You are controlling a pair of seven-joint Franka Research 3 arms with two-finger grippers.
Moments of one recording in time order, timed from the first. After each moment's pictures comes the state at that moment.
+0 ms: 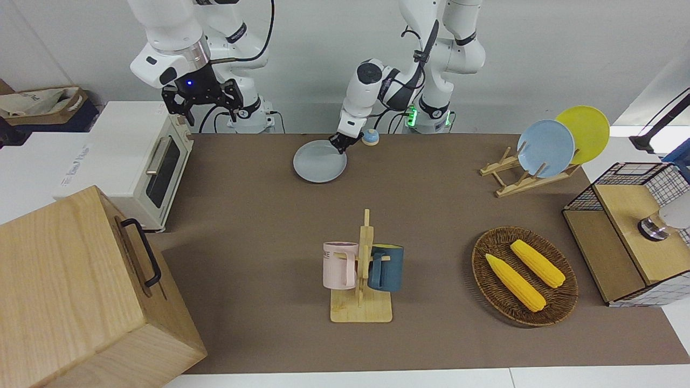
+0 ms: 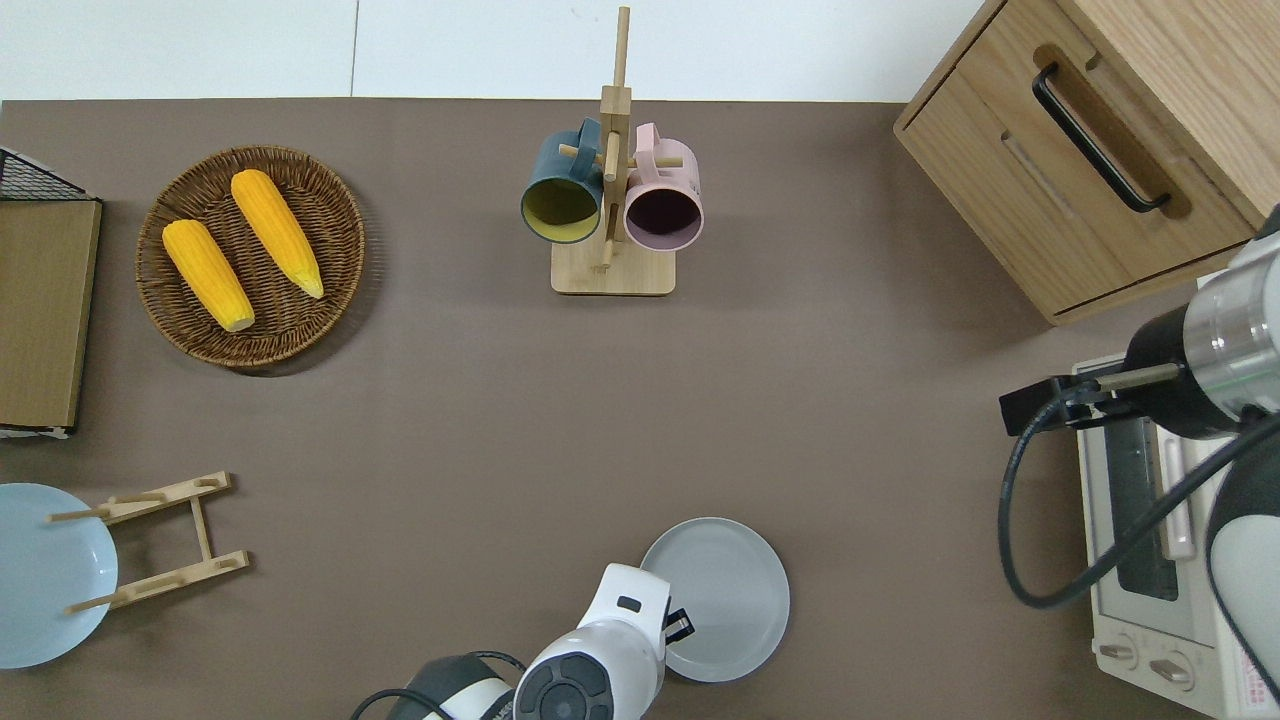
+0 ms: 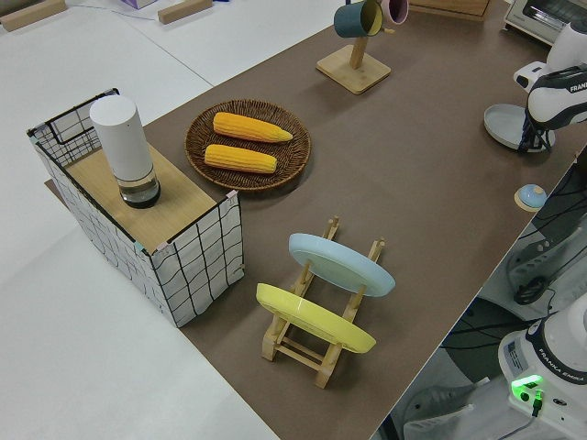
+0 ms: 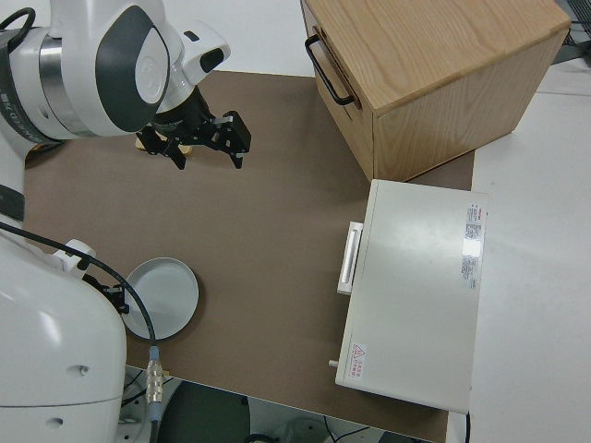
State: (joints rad) left arm -0.29 -0.03 -0.65 -2.47 -0.38 2.52 -1.08; right arm 0.02 -0.01 0.12 -1.48 0.00 1.39 0.03
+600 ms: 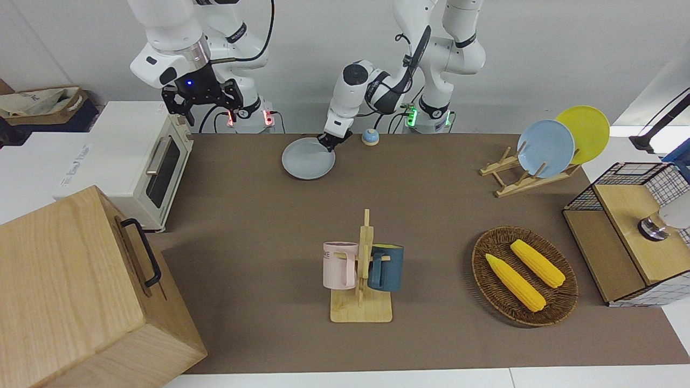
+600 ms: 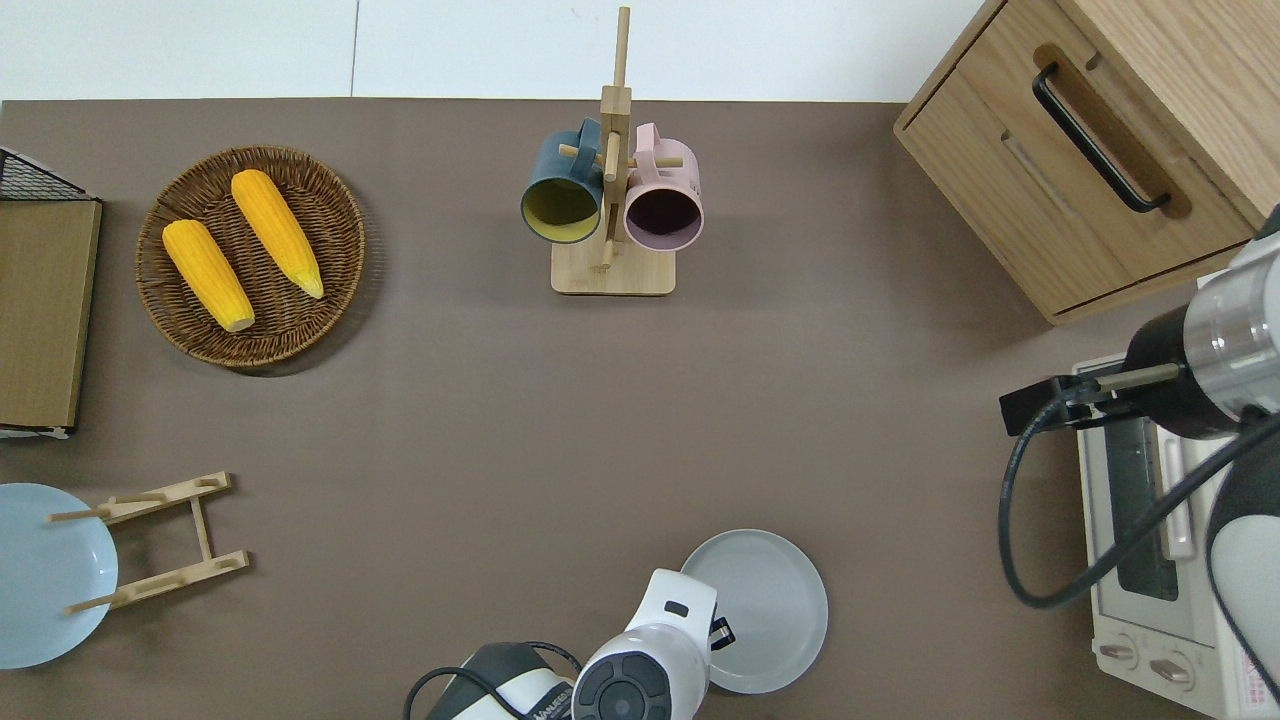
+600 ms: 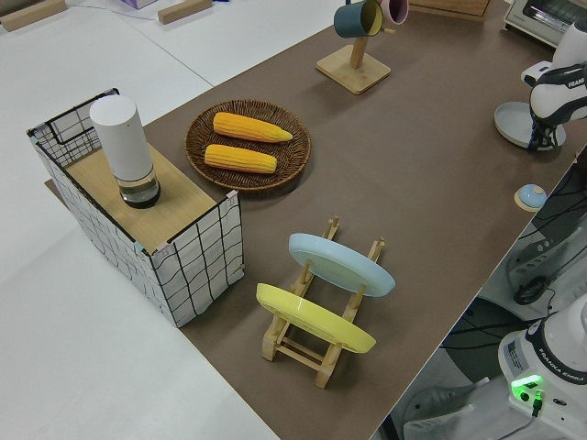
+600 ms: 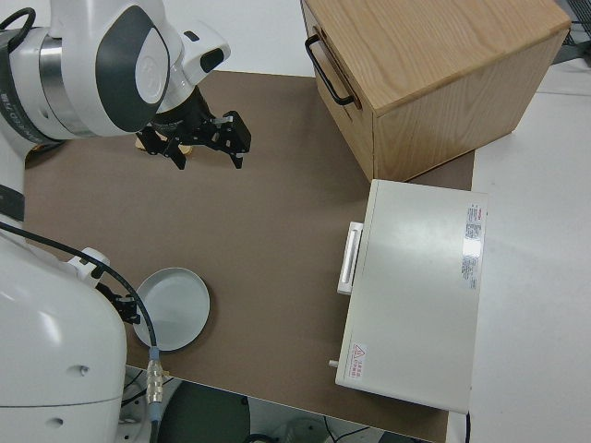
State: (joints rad) left arm -0.34 0.04 -0.65 -2.42 -0.37 2.53 -1.12; right arm 0.02 -0.01 0.12 -1.48 0.00 1.39 0.03
